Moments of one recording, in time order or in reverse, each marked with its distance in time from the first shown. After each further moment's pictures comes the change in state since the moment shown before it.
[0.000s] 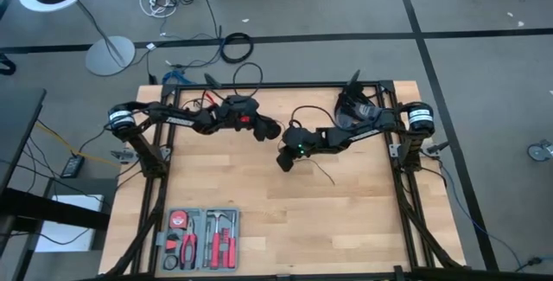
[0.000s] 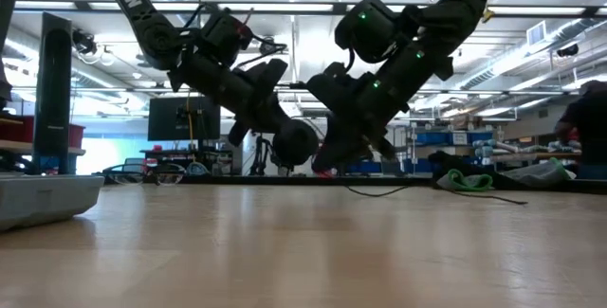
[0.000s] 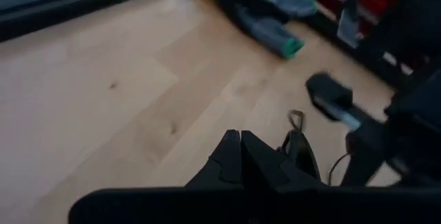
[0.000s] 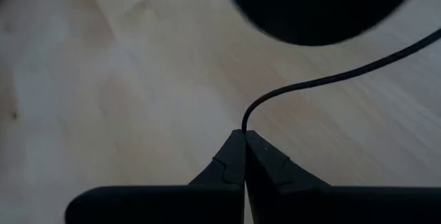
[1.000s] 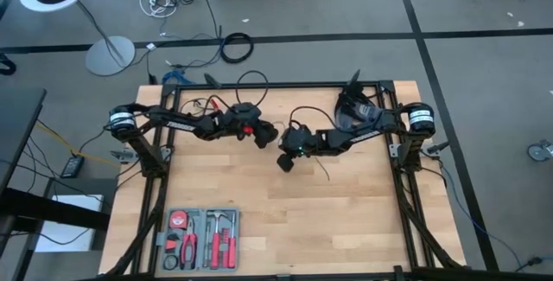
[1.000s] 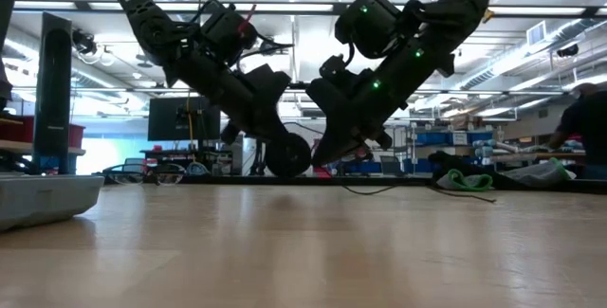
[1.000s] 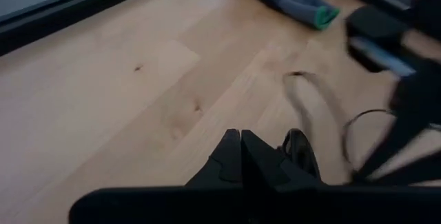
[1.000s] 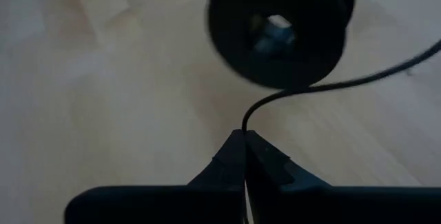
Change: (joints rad) left arm -0.091 0.000 0.000 -0.086 -0.200 0.078; right arm 0.014 -0.002 0.000 0.015 0.128 -0.143
